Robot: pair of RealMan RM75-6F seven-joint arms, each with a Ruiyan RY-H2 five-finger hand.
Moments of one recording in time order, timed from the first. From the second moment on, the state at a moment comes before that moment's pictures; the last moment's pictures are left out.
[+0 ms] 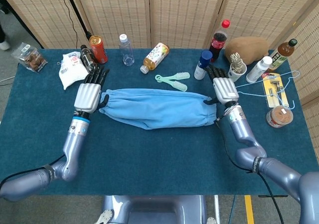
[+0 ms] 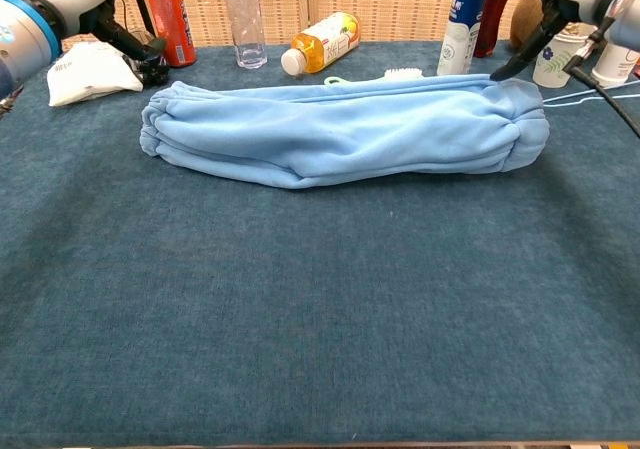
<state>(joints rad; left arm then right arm) -0.75 -1.59 -0.37 -1.33 1.07 1.09 0.35 0.84 -1.53 0.34 -1.04 -1.10 0.82 0.04</state>
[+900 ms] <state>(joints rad) -0.38 -1.16 -0.13 -1.72 1.21 1.28 0.14 0.65 -1.34 0.10 -1.25 -1.49 1.06 0.07</state>
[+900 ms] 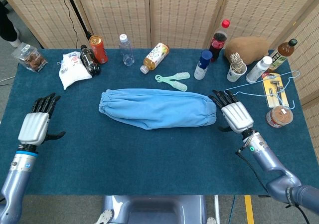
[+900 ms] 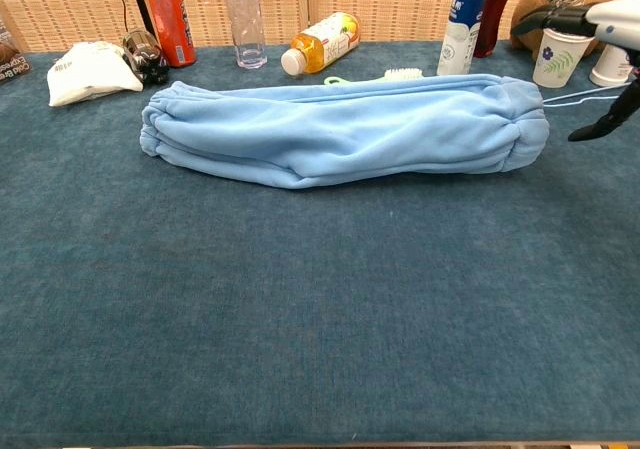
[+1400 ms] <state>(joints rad) -0.32 -1.06 -0.12 -1.77 1.22 1.30 0.05 0.70 -1.50 0.10 -1.11 -1.49 0.99 0.01</state>
